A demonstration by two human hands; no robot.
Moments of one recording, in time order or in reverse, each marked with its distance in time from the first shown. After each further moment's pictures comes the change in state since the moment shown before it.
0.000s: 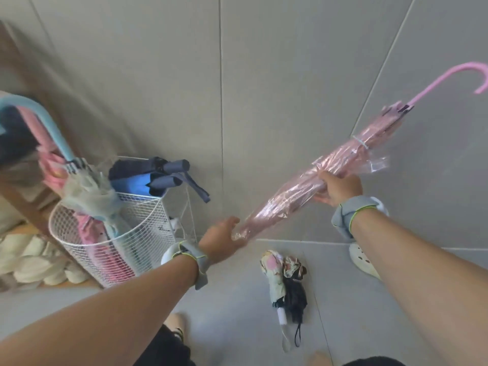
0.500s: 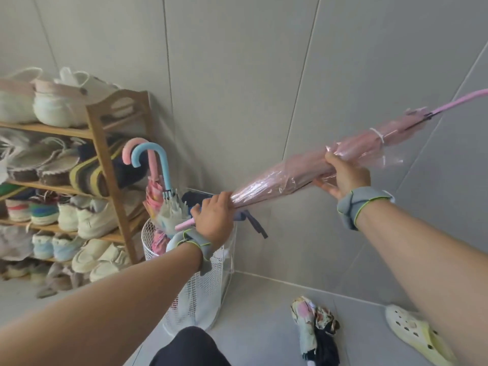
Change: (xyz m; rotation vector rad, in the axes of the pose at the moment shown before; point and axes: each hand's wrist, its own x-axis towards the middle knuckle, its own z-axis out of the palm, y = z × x) left_hand -0.072 -0.042 -0.166 0.120 0.651 -0.063; right_hand -0.138 -0.138 0.111 0.323 -0.231 -0.166
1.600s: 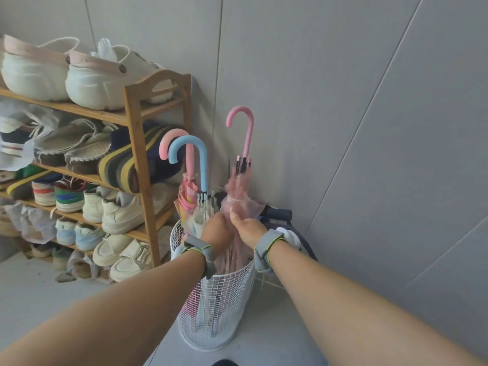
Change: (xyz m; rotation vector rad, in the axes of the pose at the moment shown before) left_hand 0.070 -0.131 0.045 -0.312 -0.103 -0.313; right_hand -0.030 0.212 0.201 -1.173 -0.722 0.123
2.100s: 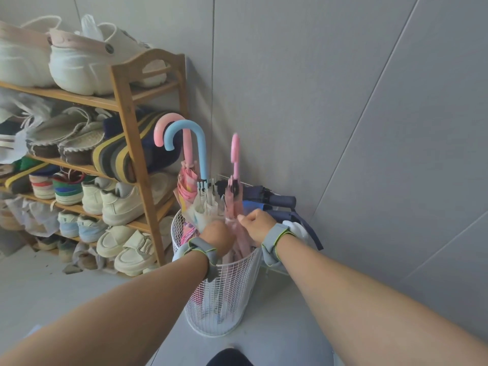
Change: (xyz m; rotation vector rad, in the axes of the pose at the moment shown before) left_hand -0.009 -0.022 0.015 0.233 -0.150 -0.051; right_hand 0.017 0.035 0.011 0.035 0.125 -0.028
